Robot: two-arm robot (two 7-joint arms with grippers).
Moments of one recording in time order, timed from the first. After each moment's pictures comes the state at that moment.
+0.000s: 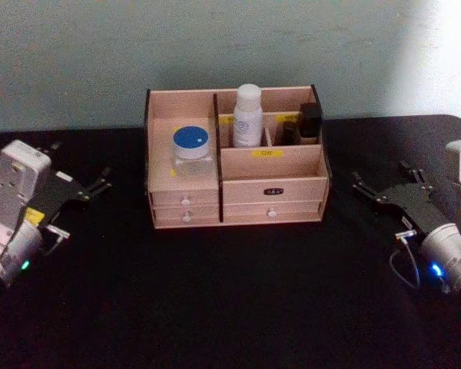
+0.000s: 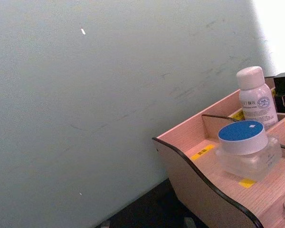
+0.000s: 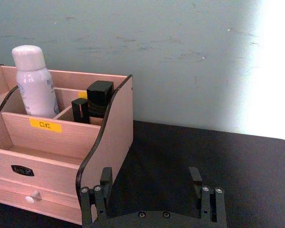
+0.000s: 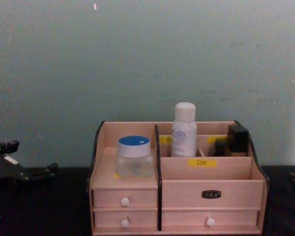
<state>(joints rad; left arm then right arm) -0.20 0.60 0.45 -1.41 -0.25 -0.12 0.03 0.05 0.33 -0.15 -1.48 0.28 0.03 0.13</state>
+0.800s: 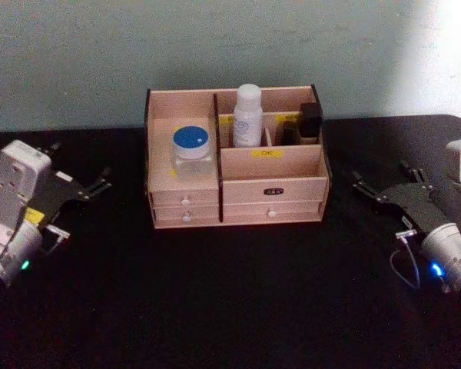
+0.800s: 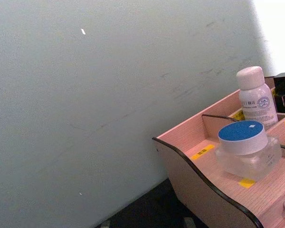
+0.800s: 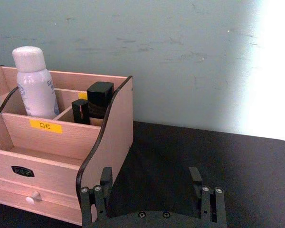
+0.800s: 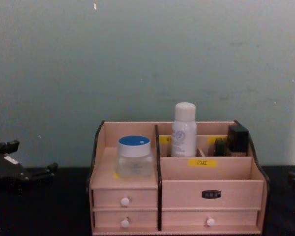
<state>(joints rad) -0.20 0.60 0.45 -1.41 -0.25 -0.12 0.03 0.05 0.33 -0.15 -1.48 0.28 0.03 0.13</state>
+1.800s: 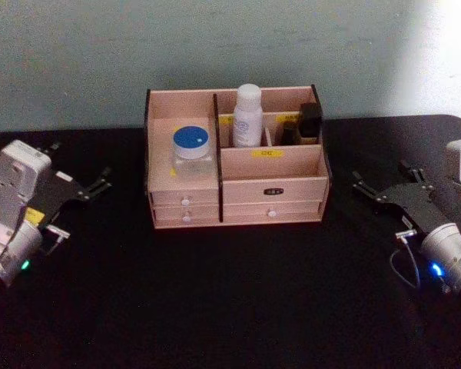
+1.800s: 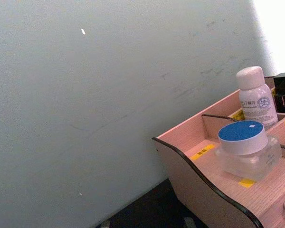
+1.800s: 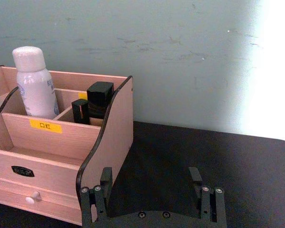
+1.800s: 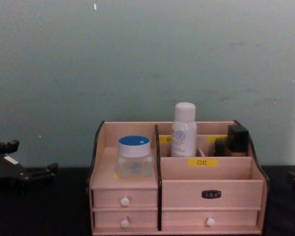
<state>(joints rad) -0.20 0.60 0.45 -1.41 -0.25 -0.12 0.03 0.05 0.33 -0.15 -1.48 0.28 0.03 0.13</state>
